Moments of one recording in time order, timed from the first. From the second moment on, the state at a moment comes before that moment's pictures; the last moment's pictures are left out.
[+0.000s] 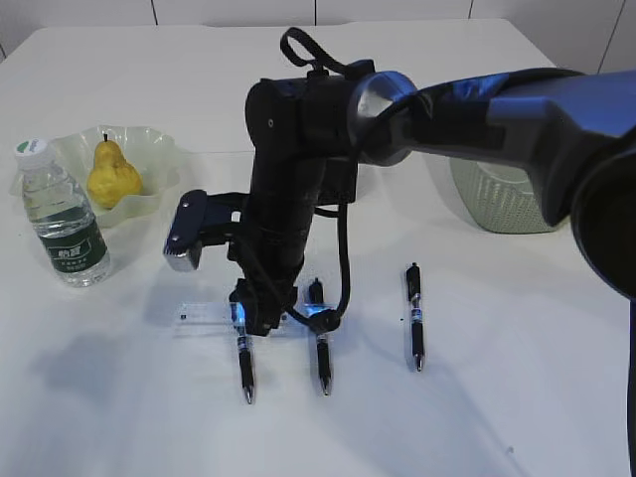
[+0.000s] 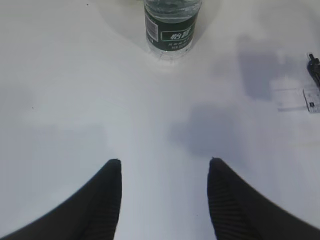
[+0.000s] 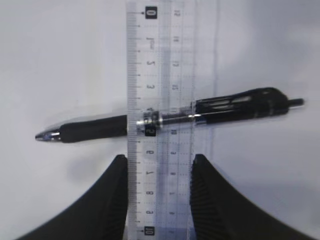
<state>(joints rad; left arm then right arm) -0.07 0.96 -0.61 0.02 0.61 -0.10 0.62 2.34 -1.92 0.22 1.14 -1.02</state>
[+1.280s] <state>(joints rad) -0.07 0.96 -0.61 0.02 0.61 -0.10 0.59 2.34 -2.39 0.31 1.18 -0.47</state>
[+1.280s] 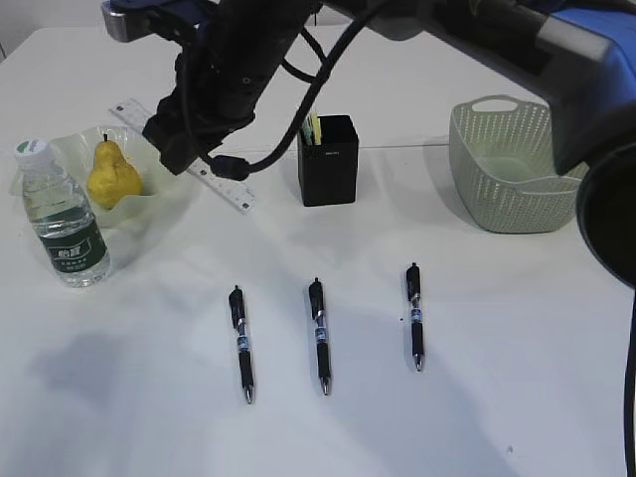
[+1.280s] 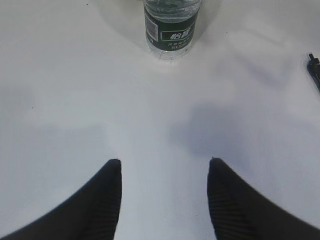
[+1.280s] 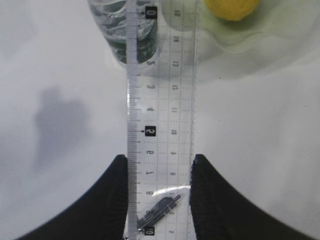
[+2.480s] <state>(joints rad) -0.07 0.96 -0.61 0.02 0.61 -0.10 0.39 2.31 -2.43 0.24 0.97 -0.24</state>
